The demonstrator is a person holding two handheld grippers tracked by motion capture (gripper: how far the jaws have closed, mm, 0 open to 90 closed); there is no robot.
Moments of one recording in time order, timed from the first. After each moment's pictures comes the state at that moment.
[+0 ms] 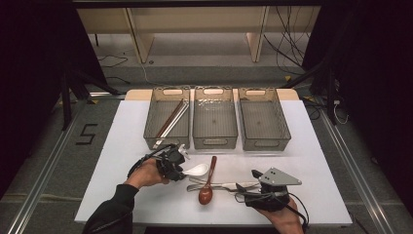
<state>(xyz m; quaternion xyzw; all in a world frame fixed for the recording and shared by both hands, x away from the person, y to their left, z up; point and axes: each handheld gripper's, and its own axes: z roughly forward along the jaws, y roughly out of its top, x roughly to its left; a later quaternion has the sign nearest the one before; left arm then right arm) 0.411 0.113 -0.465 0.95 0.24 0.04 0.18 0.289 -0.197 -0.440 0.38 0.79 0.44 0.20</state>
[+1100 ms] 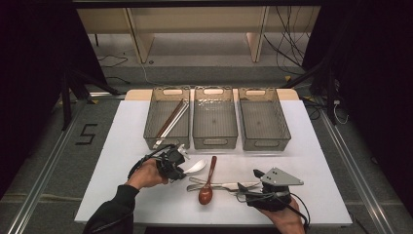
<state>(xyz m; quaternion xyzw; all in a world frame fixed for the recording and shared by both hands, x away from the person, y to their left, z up) 0.410 0.114 -0.464 0.95 0.25 0.04 0.19 0.288 -0.200 -0.438 0.38 0.79 0.44 0.20</state>
